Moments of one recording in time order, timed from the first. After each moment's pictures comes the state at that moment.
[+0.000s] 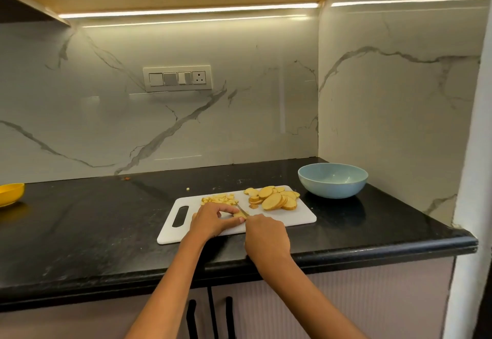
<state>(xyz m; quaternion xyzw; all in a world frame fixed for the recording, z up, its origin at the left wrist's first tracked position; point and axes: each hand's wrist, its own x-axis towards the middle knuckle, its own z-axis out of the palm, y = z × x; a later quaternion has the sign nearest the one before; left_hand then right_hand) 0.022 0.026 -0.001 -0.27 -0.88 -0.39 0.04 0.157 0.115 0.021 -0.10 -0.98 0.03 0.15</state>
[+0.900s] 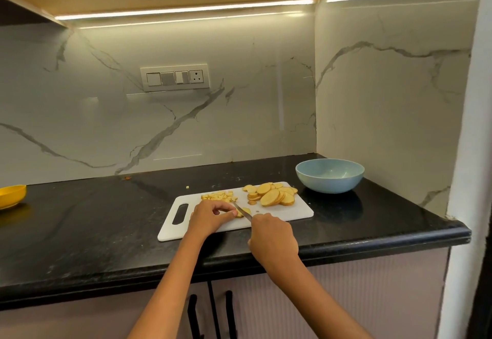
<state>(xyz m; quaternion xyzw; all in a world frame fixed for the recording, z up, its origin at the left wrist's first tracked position) 0.019 0.025 -0.008 -0.28 -0.85 -0.44 0.07 0.170 0.123 0.019 -0.10 -0.98 0.08 0.14</state>
